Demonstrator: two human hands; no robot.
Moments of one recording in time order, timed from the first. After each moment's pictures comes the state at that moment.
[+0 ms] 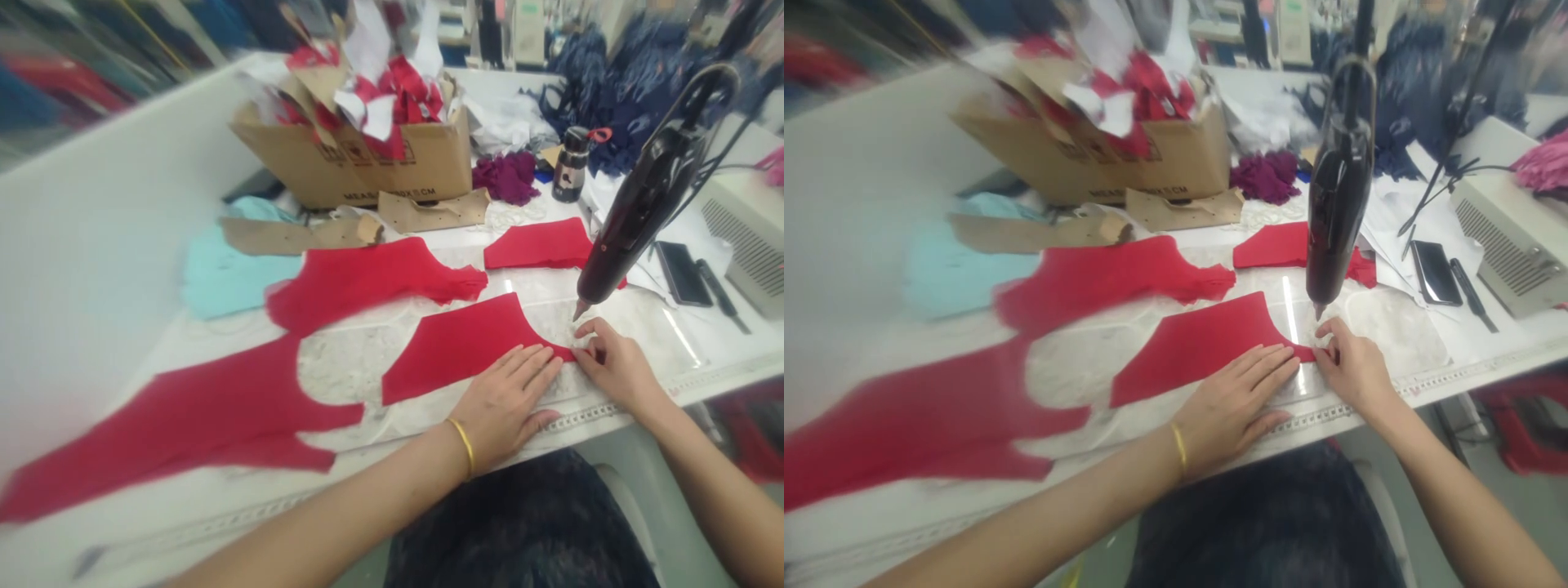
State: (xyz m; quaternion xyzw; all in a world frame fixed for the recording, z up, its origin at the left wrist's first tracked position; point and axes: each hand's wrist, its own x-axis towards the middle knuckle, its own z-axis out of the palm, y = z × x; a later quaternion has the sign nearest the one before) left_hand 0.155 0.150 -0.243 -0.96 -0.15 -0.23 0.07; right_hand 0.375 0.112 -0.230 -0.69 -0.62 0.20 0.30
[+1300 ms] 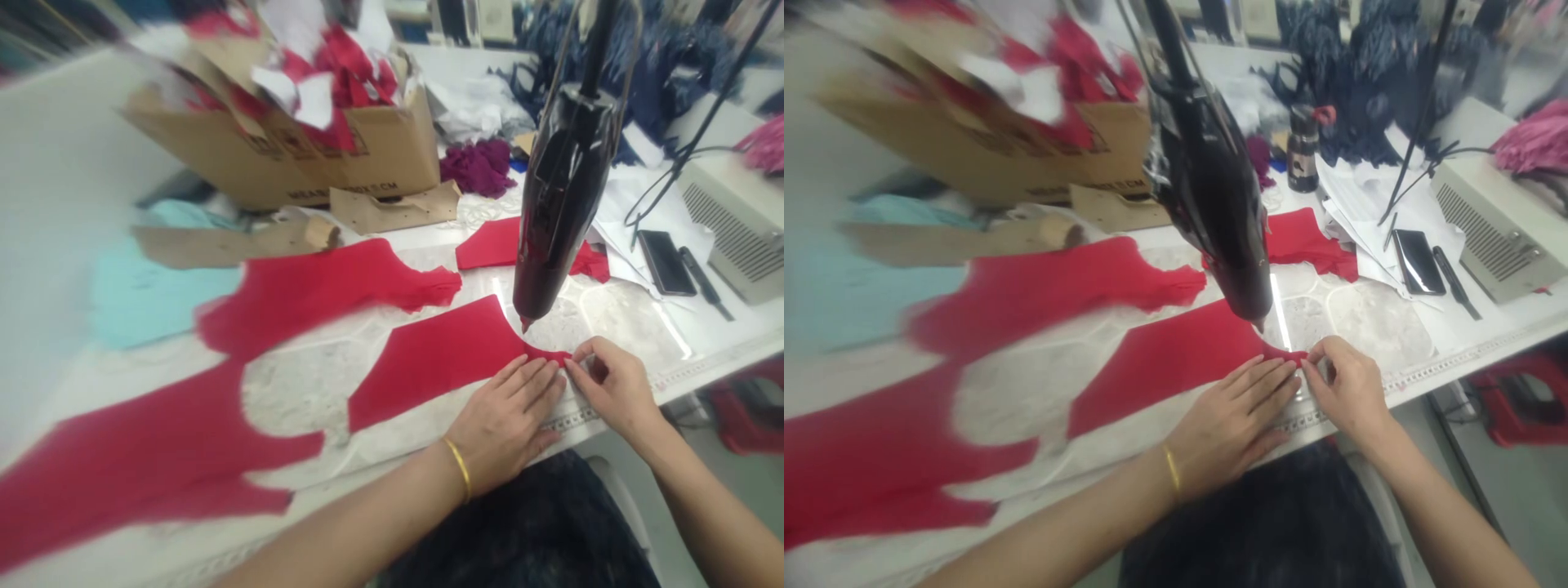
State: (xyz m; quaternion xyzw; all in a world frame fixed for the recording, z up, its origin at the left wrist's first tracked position) left_hand 0.172 0.144 -0.246 -0.96 -0.09 -0.27 0.05; right_hand 0.370 0.085 -0.241 -0.65 -0.63 0.07 0.42
